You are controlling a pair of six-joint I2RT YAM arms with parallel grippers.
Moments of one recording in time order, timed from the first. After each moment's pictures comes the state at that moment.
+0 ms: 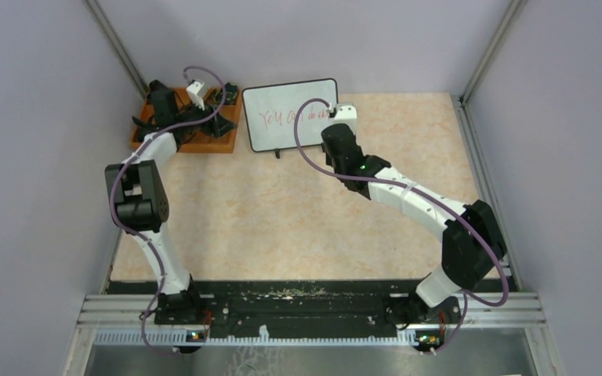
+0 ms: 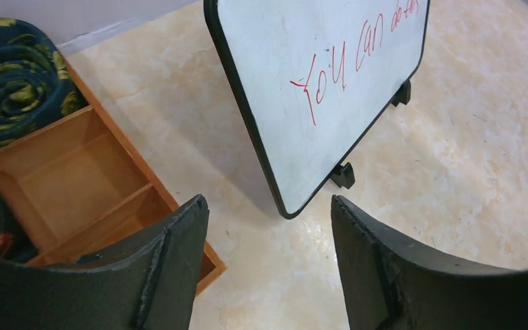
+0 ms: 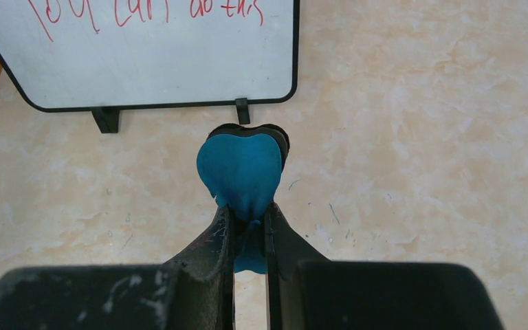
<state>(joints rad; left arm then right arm) 0.10 1.96 1.45 0.07 0.87 0.14 0.70 1.54 1.20 -0.18 0.56 0.29</state>
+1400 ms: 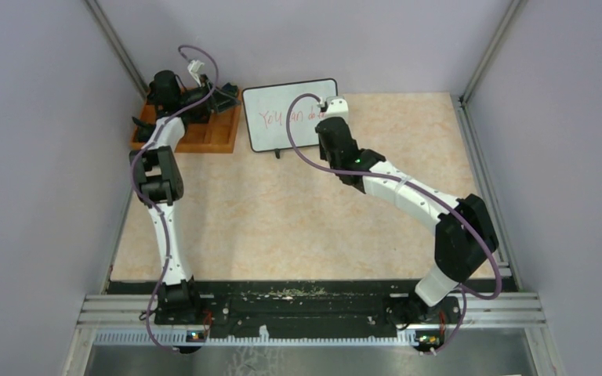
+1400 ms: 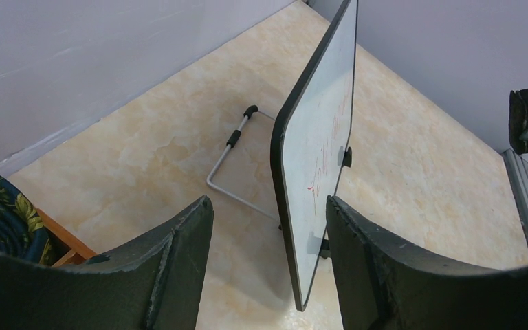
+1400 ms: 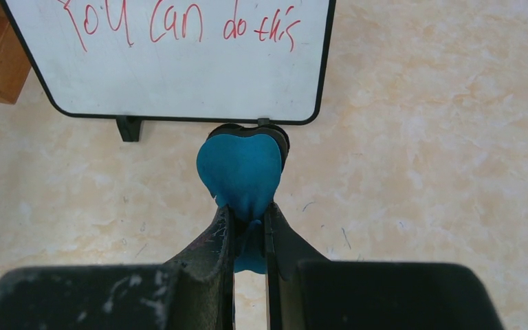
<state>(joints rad) 0.12 2.50 2.11 0.30 1.25 -0.33 0.70 1.59 1.28 -0.16 0.50 0.22</state>
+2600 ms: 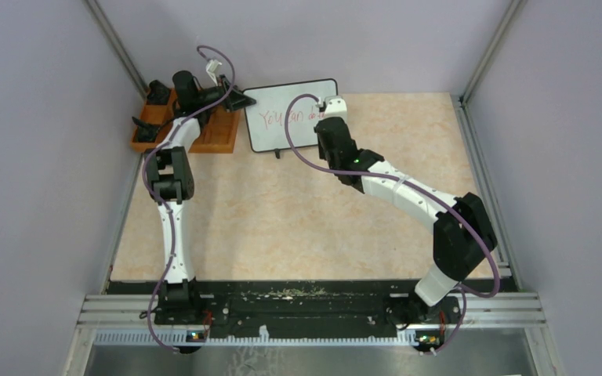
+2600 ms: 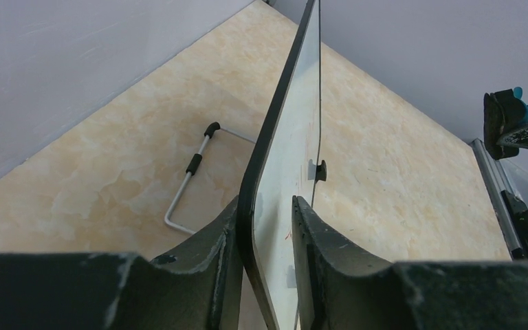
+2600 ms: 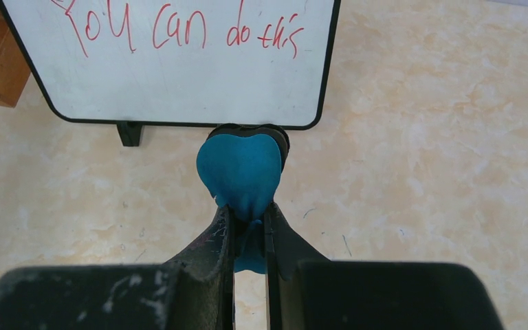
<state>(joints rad) 0.03 2.58 2.18 0.48 1.28 -0.49 0.70 1.61 1.28 -0.14 0.50 0.20</state>
